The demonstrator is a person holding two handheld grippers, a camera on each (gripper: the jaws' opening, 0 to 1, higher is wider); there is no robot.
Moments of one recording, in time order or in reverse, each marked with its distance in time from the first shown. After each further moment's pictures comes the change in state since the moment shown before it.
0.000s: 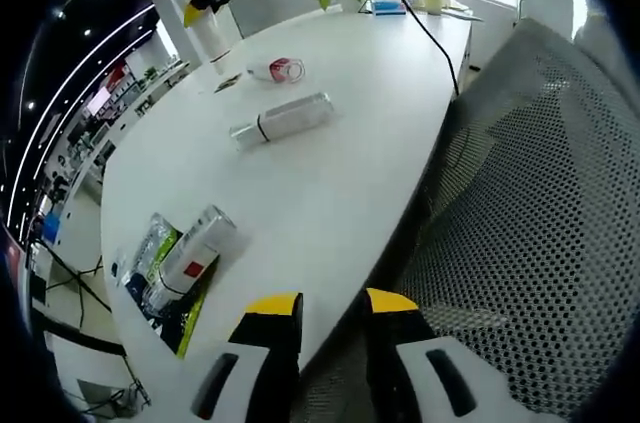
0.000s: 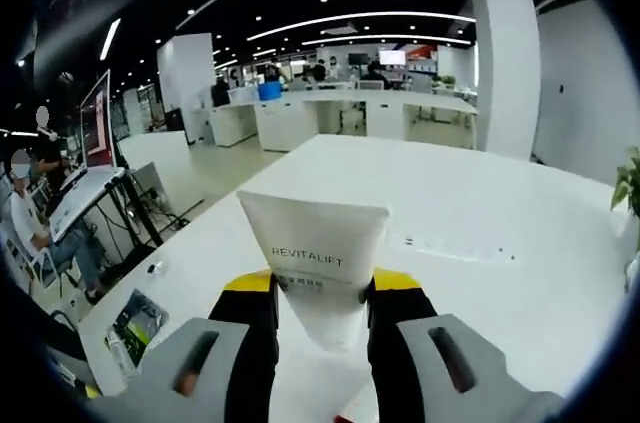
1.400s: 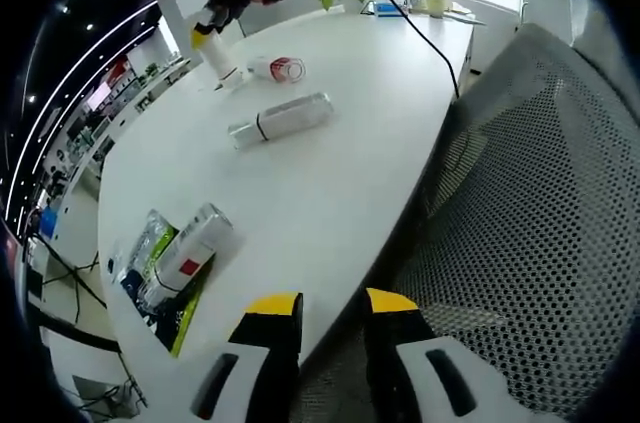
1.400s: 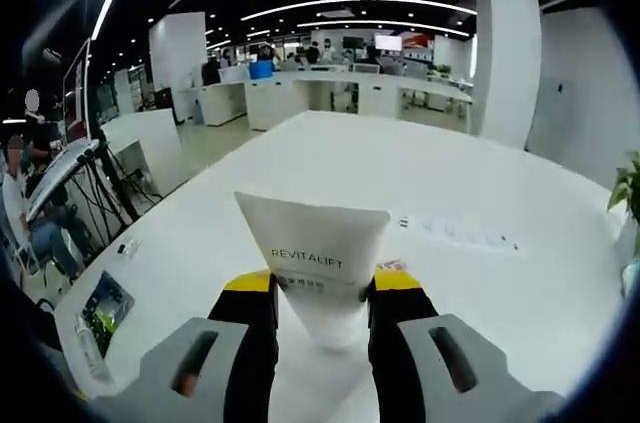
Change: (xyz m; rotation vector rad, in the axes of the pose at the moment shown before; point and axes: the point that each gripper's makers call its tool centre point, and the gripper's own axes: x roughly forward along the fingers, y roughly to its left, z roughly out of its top) left arm 0.001 -0.003 0.000 -0.018 -0.002 -0.012; right arm 0.047 -0.027 -0.038 -0.025 0.081 -0.051
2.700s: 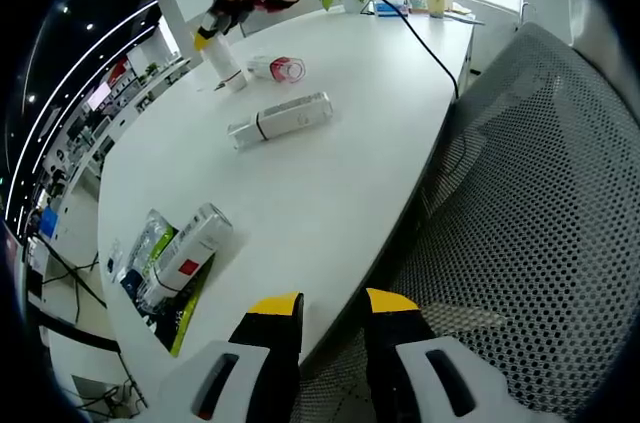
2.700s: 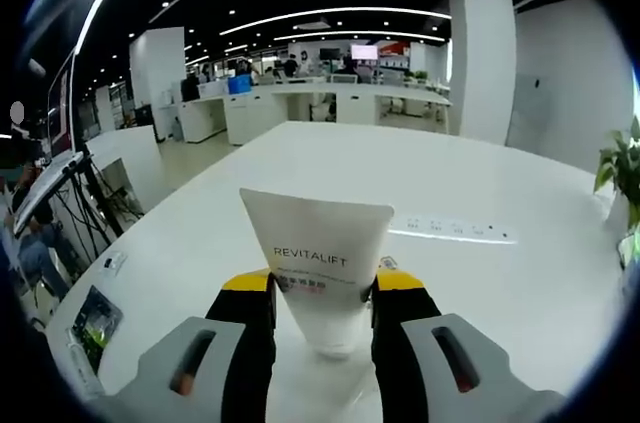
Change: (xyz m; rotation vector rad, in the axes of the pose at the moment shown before) left arm 0.000 0.000 0.000 -0.001 -0.001 0.001; right arm -0.005 -0.001 -0.007 0.059 -0.063 -0.082
